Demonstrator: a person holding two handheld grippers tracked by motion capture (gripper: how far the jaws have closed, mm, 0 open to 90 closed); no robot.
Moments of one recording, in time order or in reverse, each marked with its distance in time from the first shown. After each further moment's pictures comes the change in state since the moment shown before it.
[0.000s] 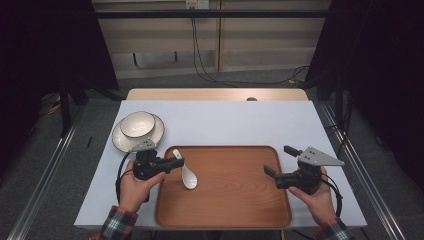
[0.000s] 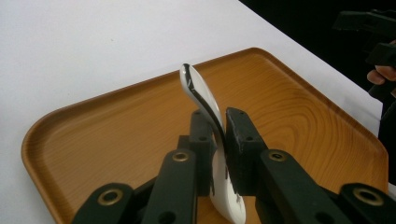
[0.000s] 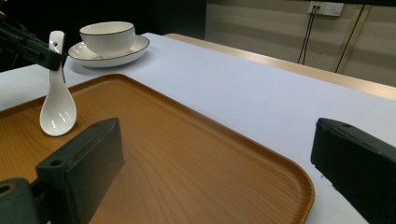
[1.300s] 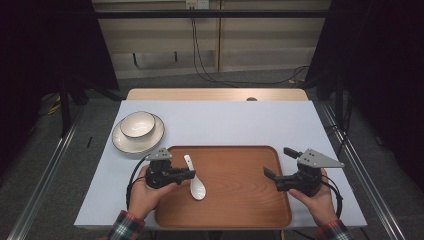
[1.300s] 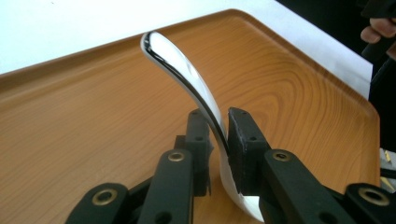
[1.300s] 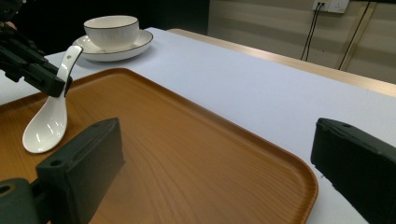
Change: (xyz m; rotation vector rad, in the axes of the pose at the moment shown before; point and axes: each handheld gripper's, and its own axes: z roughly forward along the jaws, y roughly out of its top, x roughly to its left) left arm -0.018 -0.017 0.027 0.104 -0.052 0.061; right arm 0.004 -0.001 -0.002 0.020 0.015 -0.011
